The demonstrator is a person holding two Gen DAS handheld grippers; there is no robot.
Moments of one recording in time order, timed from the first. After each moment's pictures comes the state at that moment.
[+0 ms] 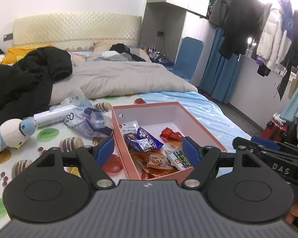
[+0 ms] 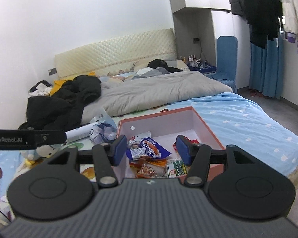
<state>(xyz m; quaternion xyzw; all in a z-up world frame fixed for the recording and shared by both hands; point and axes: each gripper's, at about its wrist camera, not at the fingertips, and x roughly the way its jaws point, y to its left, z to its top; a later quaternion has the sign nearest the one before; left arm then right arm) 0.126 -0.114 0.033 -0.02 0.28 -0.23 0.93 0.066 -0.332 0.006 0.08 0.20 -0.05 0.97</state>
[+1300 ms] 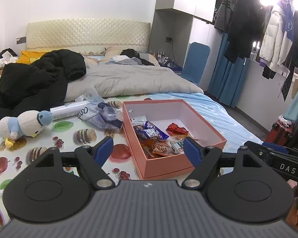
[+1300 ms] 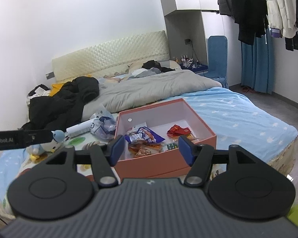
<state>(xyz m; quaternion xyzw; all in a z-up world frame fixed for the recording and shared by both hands) 0.046 -0.091 0.032 -0.02 0.26 -0.20 0.94 -0.007 -0.319 -0.008 0.10 0.19 -0.07 0.97</state>
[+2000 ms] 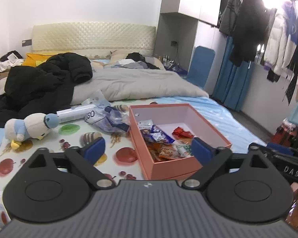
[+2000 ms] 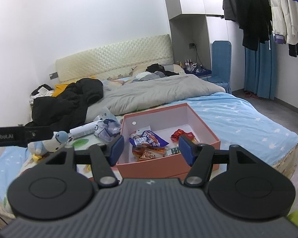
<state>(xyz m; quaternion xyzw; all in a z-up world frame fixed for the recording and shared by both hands) 0.048 -0.079 0.037 -0.01 0.26 -0.18 0.95 -0.011 -0.311 -0.001 0.08 0.18 -0.06 0.98</state>
